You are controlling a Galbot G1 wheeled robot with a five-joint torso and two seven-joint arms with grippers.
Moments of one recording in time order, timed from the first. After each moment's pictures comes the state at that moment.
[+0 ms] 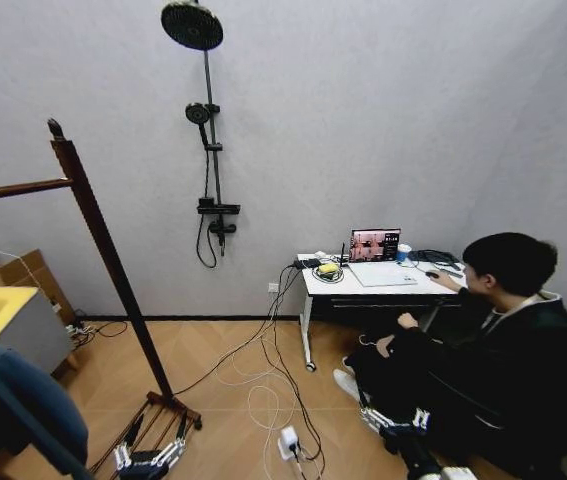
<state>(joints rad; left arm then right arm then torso) 1.86 -1.52 -0.65 -2.22 -0.22 -0.12 0.14 -1.85 1.26 0.61 2.32 0.31 -0.06 0.25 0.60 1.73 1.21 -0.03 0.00</state>
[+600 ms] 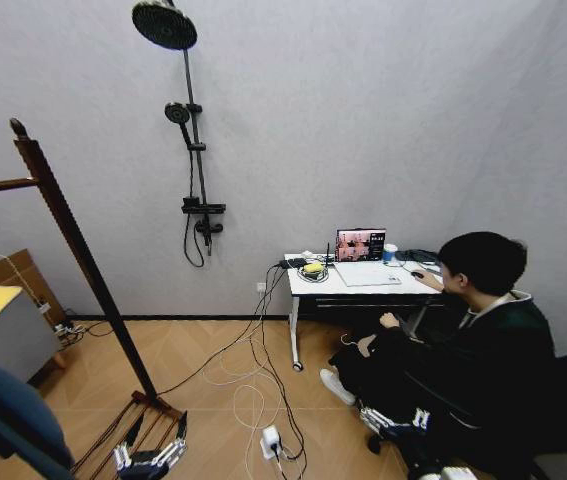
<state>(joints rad) 1.86 -1.52 -0.65 -2.22 -0.22 -0.12 0.14 -1.85 1.26 0.61 2.32 0.31 -0.06 0.25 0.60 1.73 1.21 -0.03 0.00</state>
